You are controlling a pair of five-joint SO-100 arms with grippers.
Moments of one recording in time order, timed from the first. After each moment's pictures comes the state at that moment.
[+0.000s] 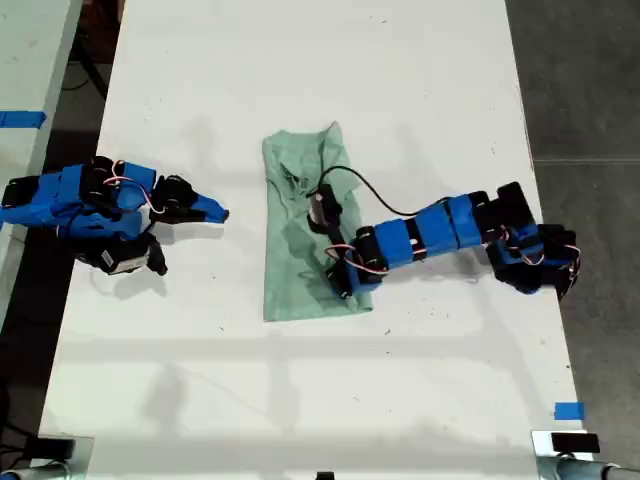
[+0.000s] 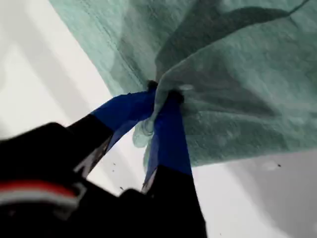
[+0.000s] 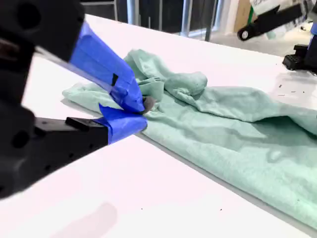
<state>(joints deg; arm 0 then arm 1) -11.4 202.4 183.5 52.3 -6.9 -9.9 60.6 58.9 77.1 -19.6</state>
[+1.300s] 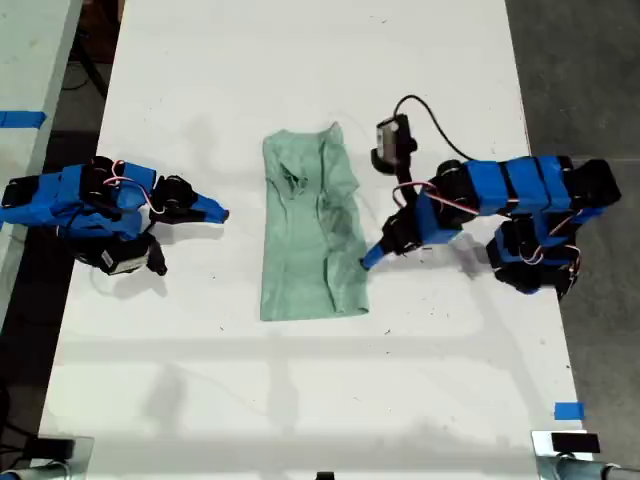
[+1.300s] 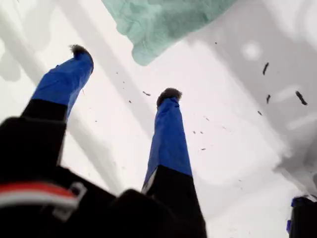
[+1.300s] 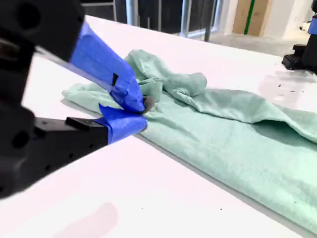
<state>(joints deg) -11.3 202.4 183.5 52.3 -6.5 -4.7 113.2 86.4 97.2 -17.0</state>
